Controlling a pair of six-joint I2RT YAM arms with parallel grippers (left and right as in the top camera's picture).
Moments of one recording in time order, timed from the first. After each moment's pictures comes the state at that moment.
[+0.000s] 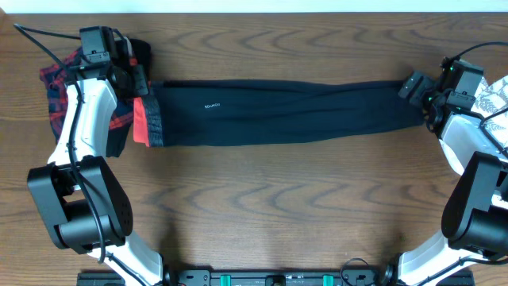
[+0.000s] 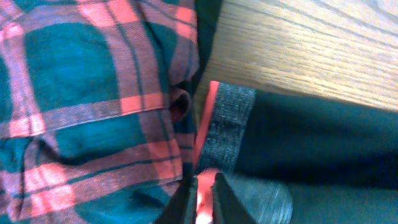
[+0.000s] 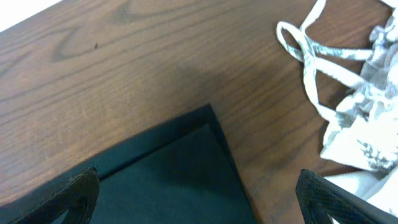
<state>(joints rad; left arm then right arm) 0.18 1.87 1.48 -0.67 0.02 -0.04 -0.28 1.84 1.08 -0.02 -0.09 0.25</state>
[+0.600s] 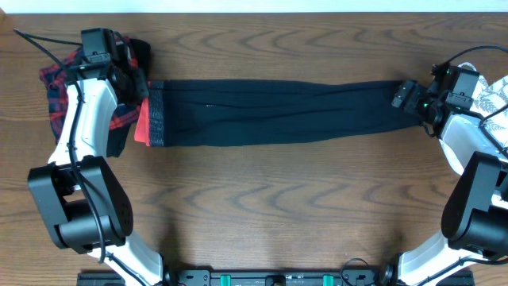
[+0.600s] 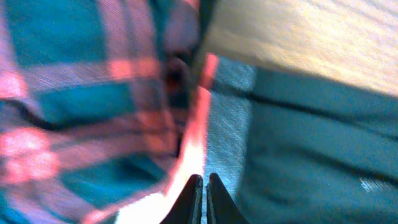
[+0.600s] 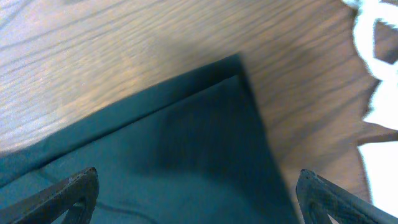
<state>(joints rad) 0.17 1.87 1.48 -0.75 0.05 -0.09 -0.28 1.84 1.08 -0.14 -0.19 0.20</state>
